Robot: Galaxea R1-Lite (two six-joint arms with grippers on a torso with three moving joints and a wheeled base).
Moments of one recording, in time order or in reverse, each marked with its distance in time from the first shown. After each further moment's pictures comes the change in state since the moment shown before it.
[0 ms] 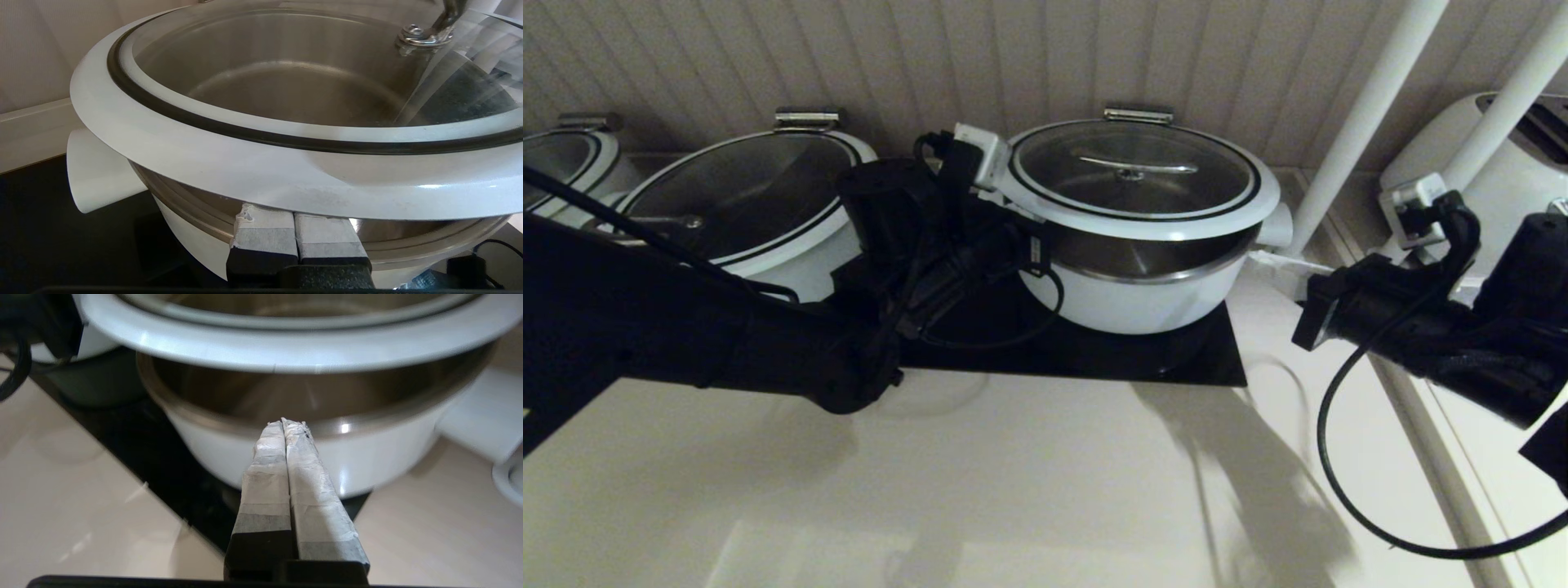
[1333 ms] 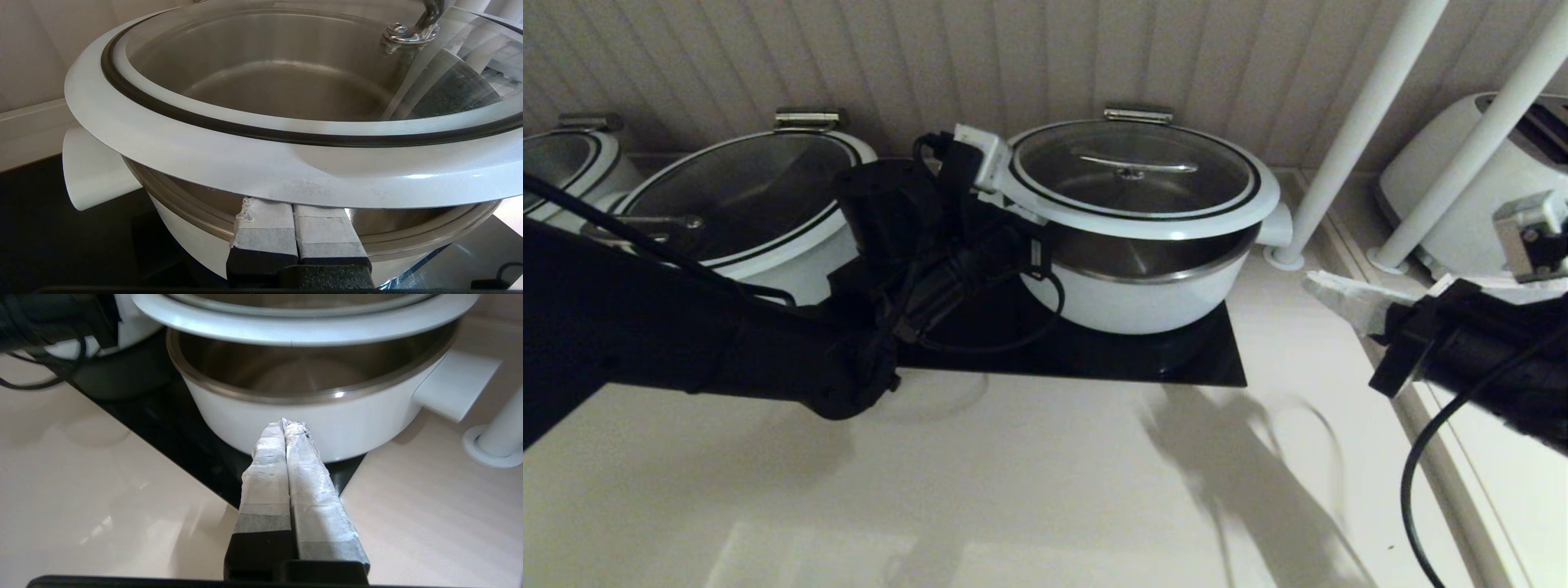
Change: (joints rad) left arm -0.009 -0.014 0.020 -0.004 0.000 0.001; right arm -0.001 -0.219 0.168 0.052 -0.014 0.004
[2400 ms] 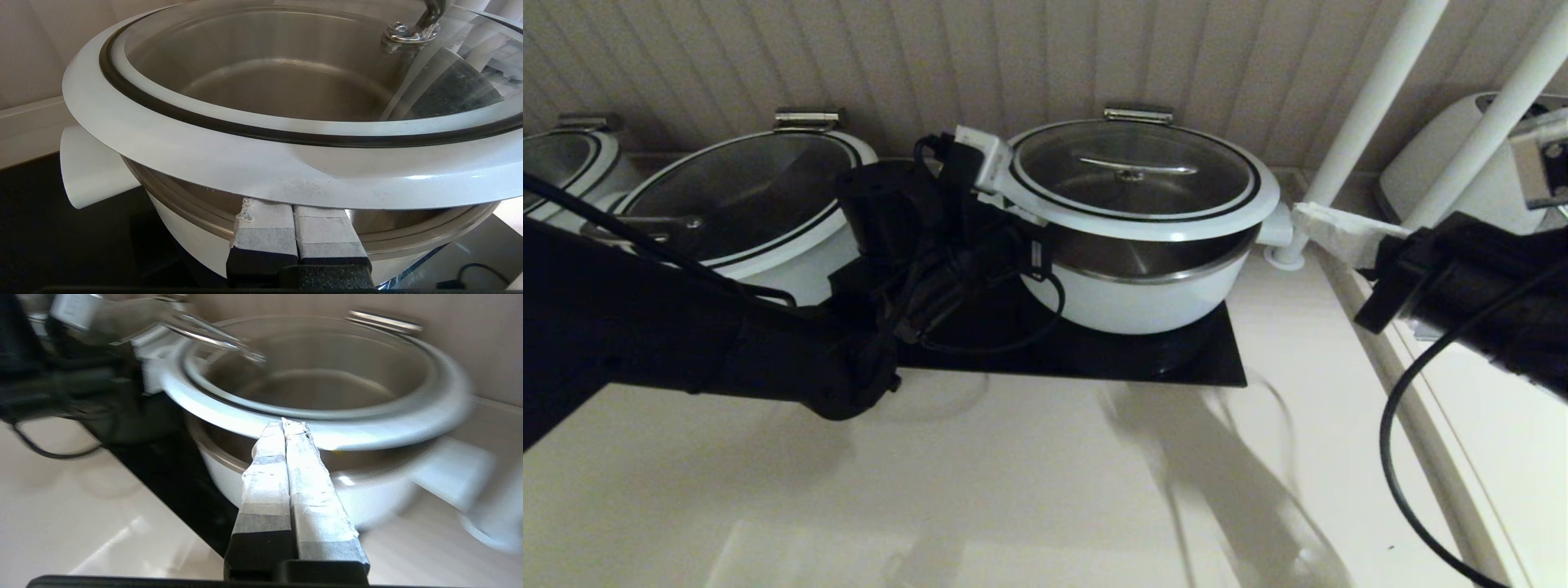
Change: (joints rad) left arm 0.000 0.001 0.001 0.002 0.000 -0.003; right arm 0.055 0.009 -0.150 0.011 -0.024 -0.012
